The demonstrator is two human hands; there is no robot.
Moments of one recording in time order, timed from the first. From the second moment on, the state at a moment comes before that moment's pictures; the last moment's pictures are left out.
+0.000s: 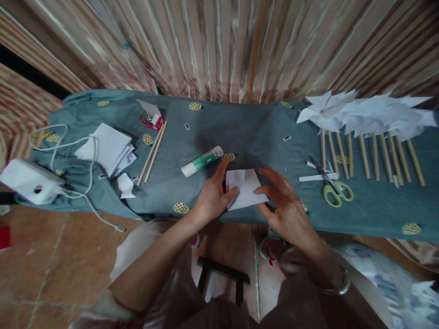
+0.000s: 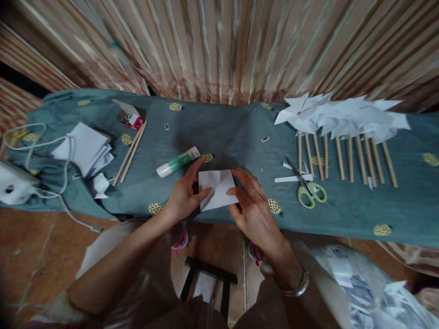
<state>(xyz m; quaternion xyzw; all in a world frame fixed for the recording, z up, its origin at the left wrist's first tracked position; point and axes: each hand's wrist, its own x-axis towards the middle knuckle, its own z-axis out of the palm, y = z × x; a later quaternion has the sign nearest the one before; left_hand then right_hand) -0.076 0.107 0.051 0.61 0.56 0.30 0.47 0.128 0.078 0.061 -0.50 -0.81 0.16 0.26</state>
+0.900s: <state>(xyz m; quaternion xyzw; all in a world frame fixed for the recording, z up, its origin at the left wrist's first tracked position) -0.082 0.081 0.043 0.89 0.36 0.24 0.10 0.136 0.049 0.048 -0.48 -0.85 -0.01 0.23</state>
